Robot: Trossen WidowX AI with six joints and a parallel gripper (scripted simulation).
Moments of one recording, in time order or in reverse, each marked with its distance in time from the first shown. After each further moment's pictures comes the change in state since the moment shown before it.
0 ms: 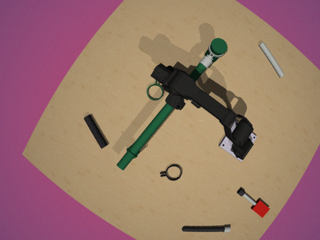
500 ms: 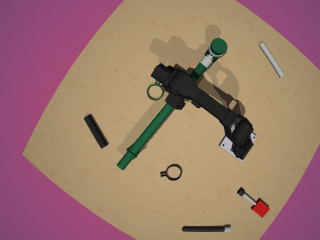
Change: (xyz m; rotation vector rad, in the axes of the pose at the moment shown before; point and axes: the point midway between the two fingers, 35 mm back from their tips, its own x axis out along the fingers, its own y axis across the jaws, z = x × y) arm 0.000 0.000 0.000 0.000 0.000 0.001
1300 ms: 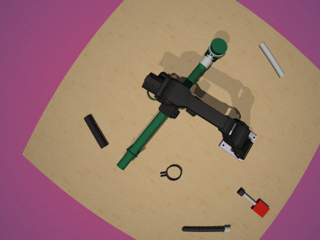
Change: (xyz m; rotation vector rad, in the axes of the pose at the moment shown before) arm -0.051 0.003 0.027 -0.008 0.001 -0.017
